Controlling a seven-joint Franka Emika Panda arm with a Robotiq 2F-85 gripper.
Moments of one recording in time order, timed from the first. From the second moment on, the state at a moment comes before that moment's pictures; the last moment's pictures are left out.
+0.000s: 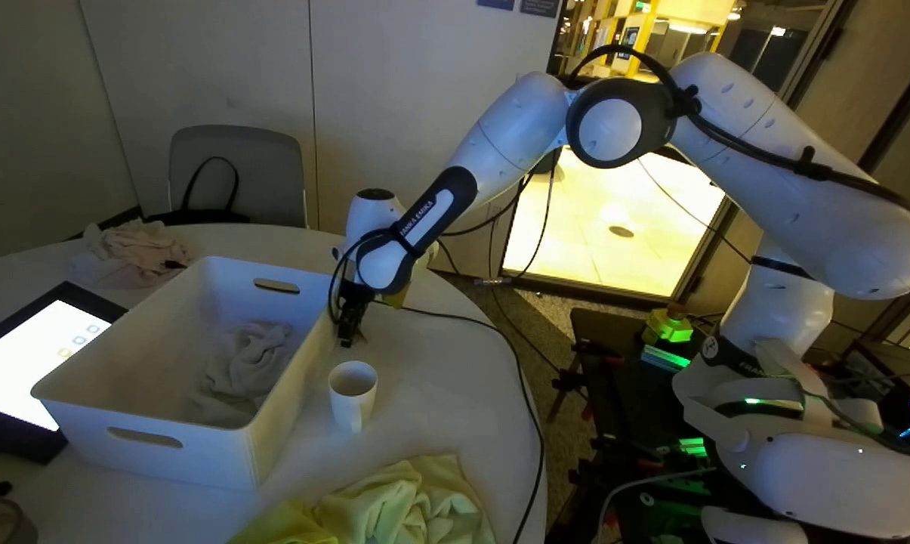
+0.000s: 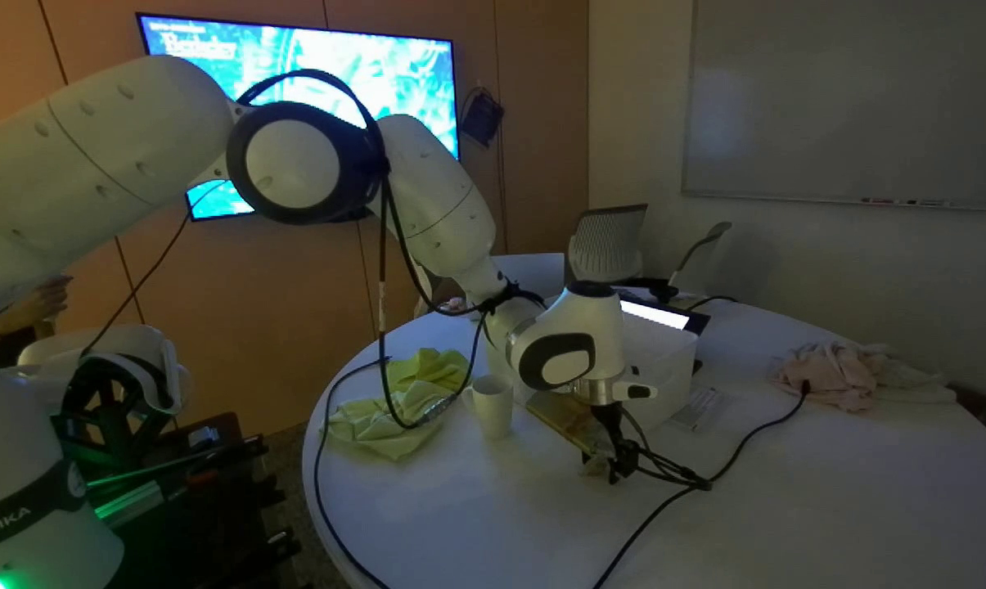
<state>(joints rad) -0.20 1.08 0.03 -1.48 0.04 2.69 -0.27</state>
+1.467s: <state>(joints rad) -0.15 1.07 -0.02 -1.49 -0.02 2.67 -0.26</state>
